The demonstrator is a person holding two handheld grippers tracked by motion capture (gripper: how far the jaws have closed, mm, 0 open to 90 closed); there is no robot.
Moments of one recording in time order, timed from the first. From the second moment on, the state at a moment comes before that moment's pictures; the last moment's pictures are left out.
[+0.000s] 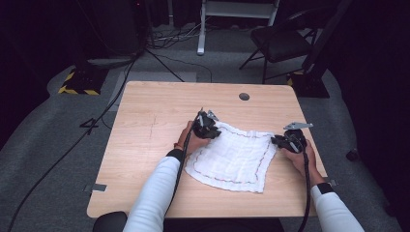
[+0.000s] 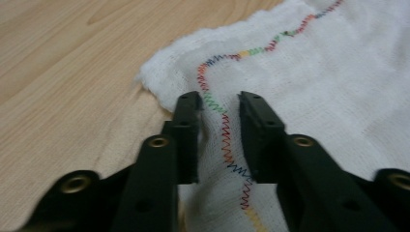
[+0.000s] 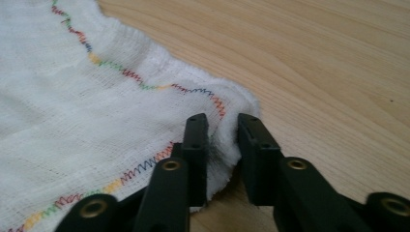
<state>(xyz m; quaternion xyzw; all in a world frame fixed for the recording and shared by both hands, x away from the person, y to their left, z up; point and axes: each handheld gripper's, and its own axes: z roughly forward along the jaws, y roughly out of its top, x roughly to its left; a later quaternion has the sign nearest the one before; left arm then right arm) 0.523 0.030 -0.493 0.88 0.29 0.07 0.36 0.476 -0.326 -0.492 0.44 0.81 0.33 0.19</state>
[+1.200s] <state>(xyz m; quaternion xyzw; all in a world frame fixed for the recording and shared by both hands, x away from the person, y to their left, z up) 0.511 0.112 -0.453 0.82 0.38 0.20 0.37 0.531 -0.222 -0.420 0.36 0.82 0.36 0.27</state>
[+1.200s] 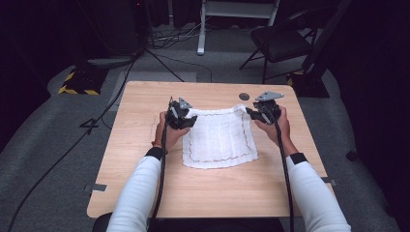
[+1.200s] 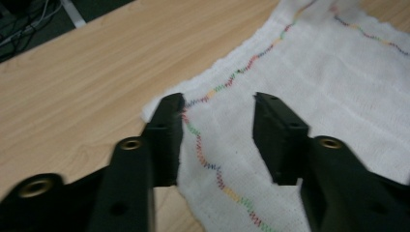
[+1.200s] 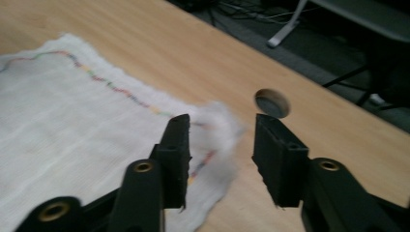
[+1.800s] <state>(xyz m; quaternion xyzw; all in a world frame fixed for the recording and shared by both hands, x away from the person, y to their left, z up) 0.415 0.115 -0.489 0.90 0.28 0.14 0.30 0.439 -0.263 -0.485 0.29 0.89 0.30 0.17</state>
